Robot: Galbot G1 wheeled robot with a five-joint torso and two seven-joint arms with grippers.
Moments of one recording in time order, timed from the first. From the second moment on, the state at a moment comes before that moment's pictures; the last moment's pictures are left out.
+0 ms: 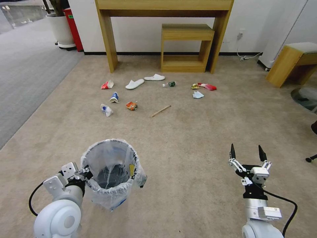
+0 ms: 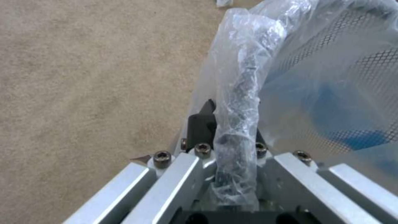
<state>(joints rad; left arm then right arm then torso) 1.51 -1.32 -0.66 -2.28 -0.86 0.60 -0.64 -1.60 1.42 0.68 1.99 0.09 0.44 0.08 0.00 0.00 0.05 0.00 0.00</state>
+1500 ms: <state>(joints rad) 1.54 -1.36 -0.69 -2.34 -0.87 0.60 -0.67 -1.59 1.37 0.68 1.98 0.09 0.46 0.11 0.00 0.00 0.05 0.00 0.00</state>
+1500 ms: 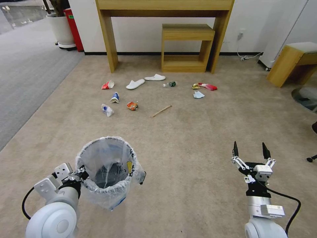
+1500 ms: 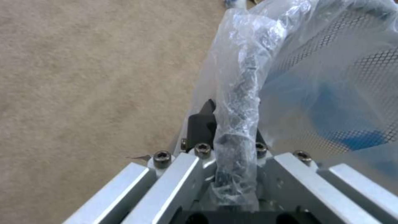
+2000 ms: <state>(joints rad) 1.55 -1.37 -0.68 -2.34 -0.86 0.60 -0.66 -1.60 1.38 0.68 1.98 0.09 0.48 0.10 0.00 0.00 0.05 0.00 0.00</state>
